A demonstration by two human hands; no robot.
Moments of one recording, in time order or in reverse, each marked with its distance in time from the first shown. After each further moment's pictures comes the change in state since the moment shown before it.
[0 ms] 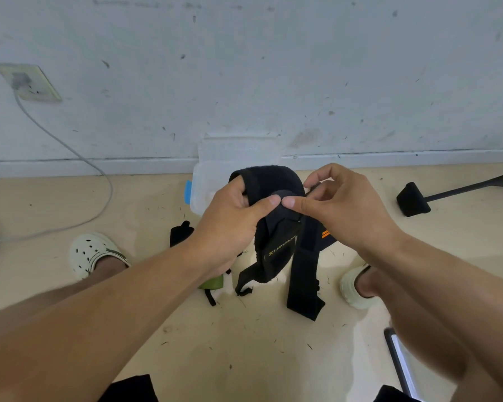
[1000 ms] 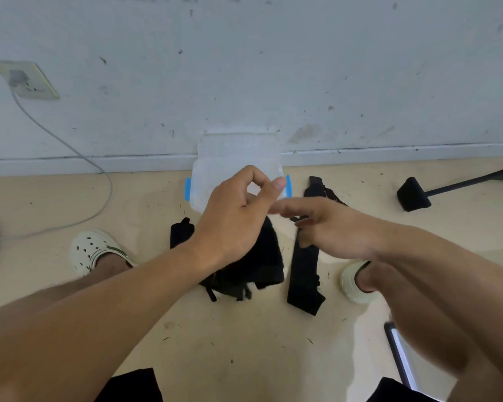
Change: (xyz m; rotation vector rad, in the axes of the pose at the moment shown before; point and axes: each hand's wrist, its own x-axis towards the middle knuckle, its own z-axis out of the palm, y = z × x) left_hand -0.008 0.011 0.002 0.513 0.089 0.192; right_hand 0.002 0.011 0.002 -0.232 -0.701 -0.028
